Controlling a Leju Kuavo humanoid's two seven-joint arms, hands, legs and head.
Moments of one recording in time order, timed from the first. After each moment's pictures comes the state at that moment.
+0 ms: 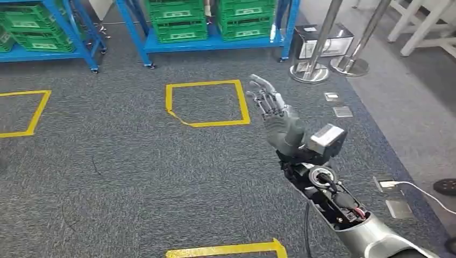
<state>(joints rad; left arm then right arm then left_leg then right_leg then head) -0.11 0.13 -1.14 -0.20 1.19 -0.05 0.07 -0.26 -0.03 0.39 -1.67 -0.29 -0.05 -0.49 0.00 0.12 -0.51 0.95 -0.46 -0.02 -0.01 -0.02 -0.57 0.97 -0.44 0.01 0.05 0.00</state>
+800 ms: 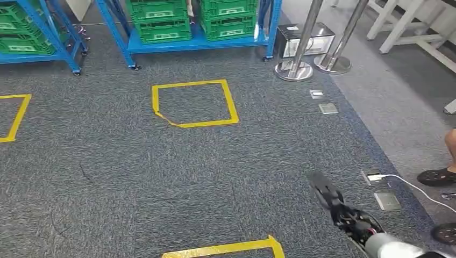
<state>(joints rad) -0.10 0.13 -1.14 -0.20 1.21 -0.04 0.09 -0.17 -0.16 0.27 -0.55 -0.22 -0.17 0.02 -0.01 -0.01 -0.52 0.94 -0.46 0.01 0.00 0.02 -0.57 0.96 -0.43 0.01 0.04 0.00</state>
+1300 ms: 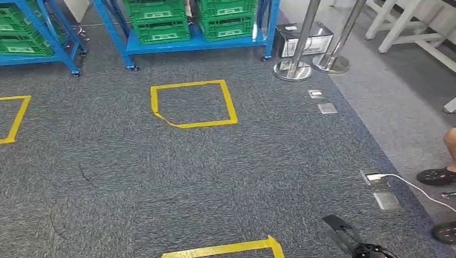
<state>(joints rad) -0.11 0.13 -1.14 -0.20 1.20 -0.04 0.09 -0.10 -0.15 0.27 -0.30 -0.18 -0.11 0.19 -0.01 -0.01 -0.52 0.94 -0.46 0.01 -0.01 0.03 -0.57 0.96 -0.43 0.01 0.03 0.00</state>
